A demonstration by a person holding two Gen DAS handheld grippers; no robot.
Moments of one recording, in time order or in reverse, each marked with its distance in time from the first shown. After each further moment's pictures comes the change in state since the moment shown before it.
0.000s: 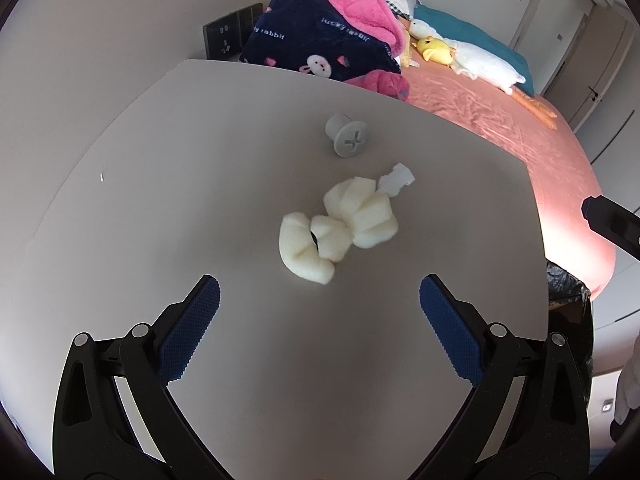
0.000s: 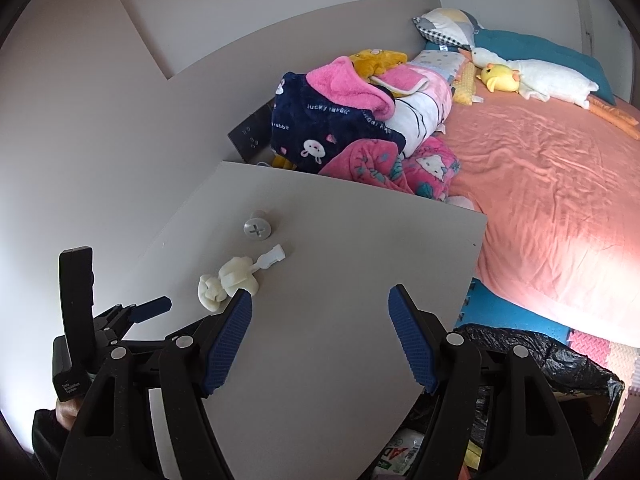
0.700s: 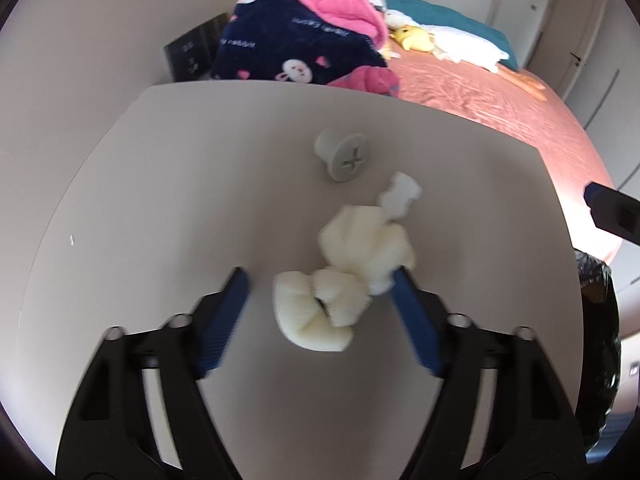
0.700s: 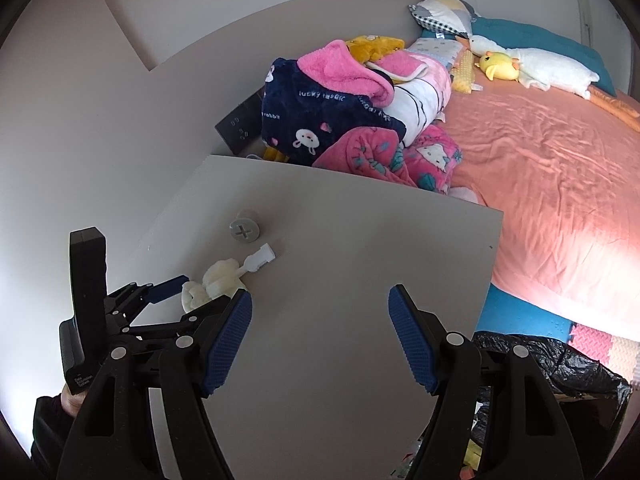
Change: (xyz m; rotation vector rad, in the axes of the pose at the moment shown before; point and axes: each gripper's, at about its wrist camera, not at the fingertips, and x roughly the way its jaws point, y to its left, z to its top) left arm 0.030 -0.004 0.020 0.149 -0.021 -0.013; right arm 0.029 -0.001 0.007 0.013 0.031 -0.012
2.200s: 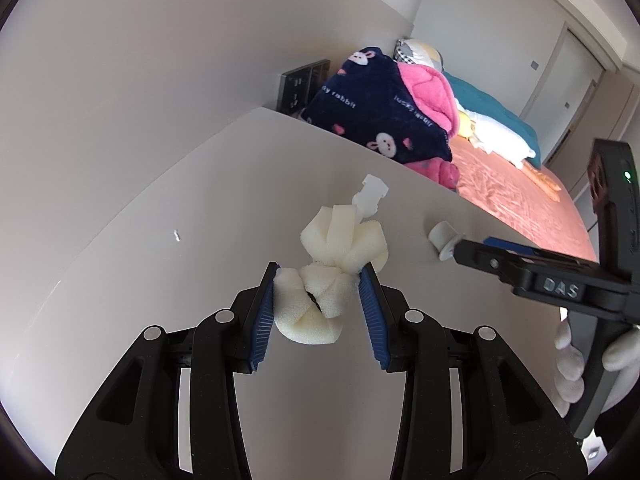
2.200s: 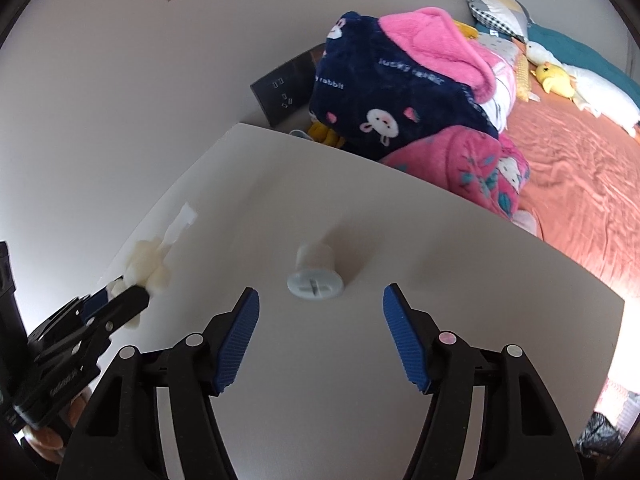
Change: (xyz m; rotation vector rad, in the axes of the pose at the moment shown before) left arm -0.045 0.100 -0.008 -0.289 -0.188 -0.002; right arm 0.115 0.083 0.045 -0.137 0.109 0.012
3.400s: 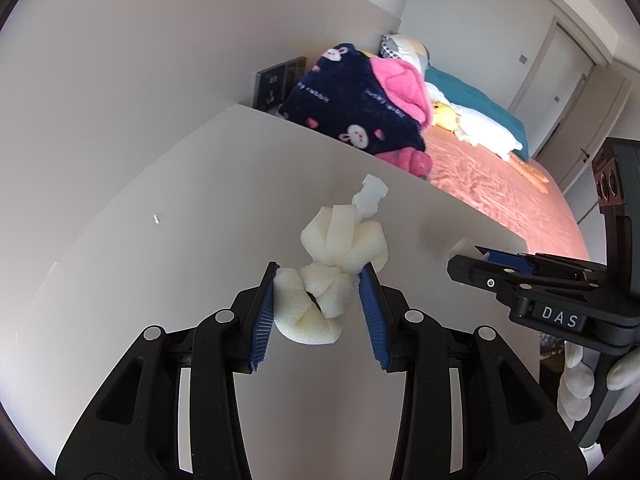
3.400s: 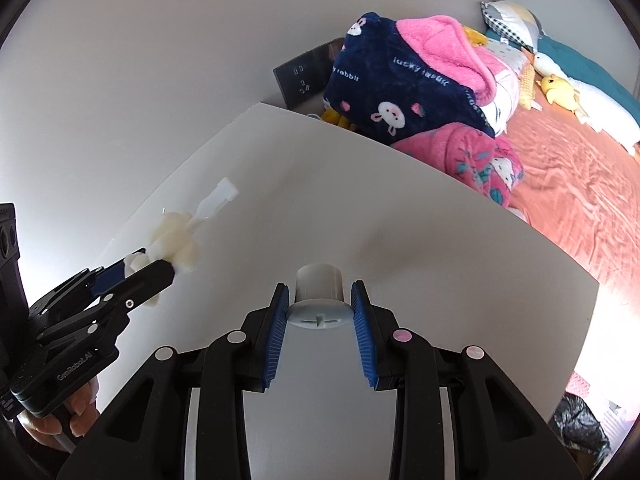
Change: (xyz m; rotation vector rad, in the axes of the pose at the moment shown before) left arm -0.023 -0.032 -0.012 0.025 0.016 -0.040; right arm -0.046 0.011 -0.028 -0.062 0.036 -0.014
